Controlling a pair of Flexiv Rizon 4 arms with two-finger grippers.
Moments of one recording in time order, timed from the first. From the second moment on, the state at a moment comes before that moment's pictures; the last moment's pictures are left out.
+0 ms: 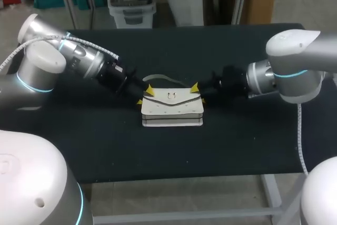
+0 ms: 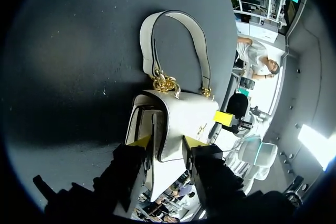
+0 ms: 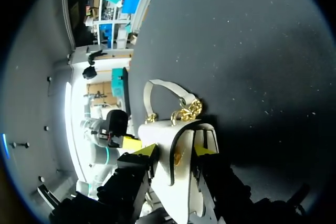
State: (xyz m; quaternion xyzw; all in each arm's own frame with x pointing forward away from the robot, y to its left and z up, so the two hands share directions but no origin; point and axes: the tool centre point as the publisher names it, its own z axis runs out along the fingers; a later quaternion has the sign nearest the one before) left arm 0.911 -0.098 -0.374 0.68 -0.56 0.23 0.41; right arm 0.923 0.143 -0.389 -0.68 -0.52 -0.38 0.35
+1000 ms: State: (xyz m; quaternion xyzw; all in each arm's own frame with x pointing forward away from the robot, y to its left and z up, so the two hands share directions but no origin) left arm 0.912 -0.096 -0.372 0.67 -0.57 0.24 0.41; right arm 0.914 0.141 -0.379 -0.67 -0.52 -0.41 0.33
